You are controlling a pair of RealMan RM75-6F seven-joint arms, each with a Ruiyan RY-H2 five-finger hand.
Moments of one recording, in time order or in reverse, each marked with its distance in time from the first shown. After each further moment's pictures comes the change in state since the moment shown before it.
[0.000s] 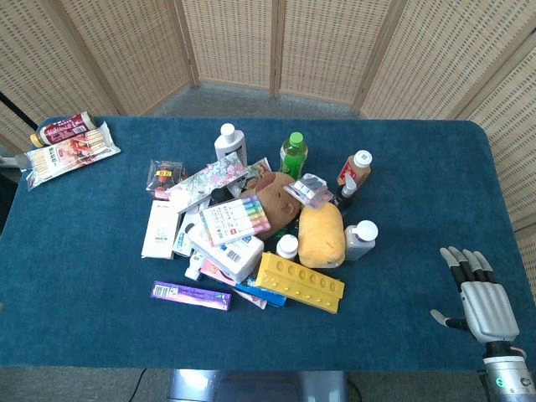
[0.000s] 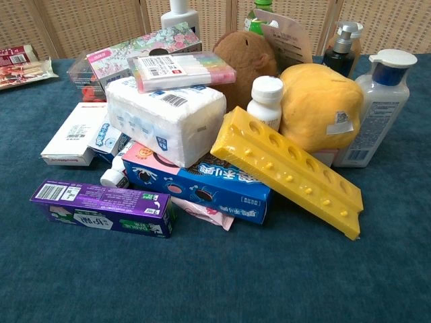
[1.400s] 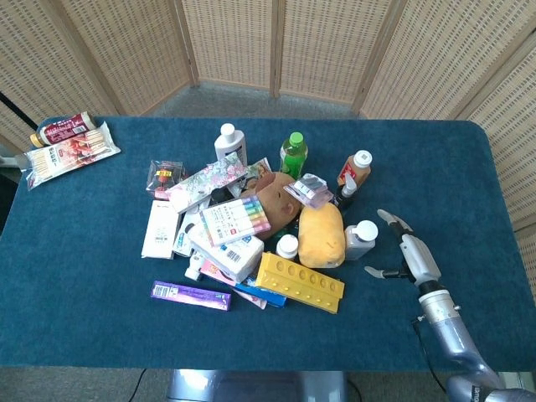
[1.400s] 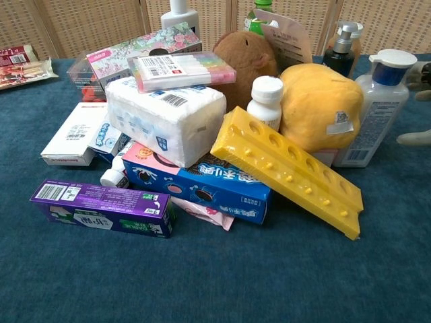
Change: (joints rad) left arm 0.011 0.012 -0.018 0.010 -0.016 0.012 -0.061; right arm 0.283 -0.288 0.154 0.275 0.117 -0.325 0.569
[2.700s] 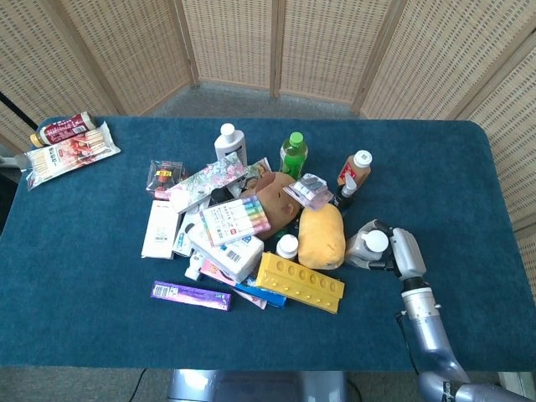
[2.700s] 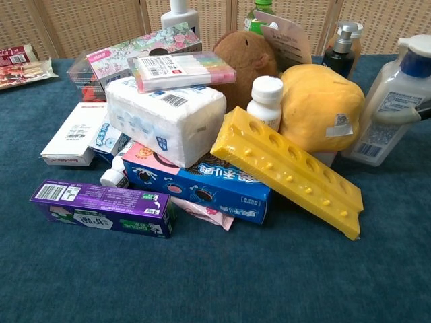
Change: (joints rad) left arm 0.002 0.005 -0.009 0.007 -0.015 -0.009 -0.032; right arm 0.004 -0.150 0.039 0.049 -0.002 0.167 -0.057
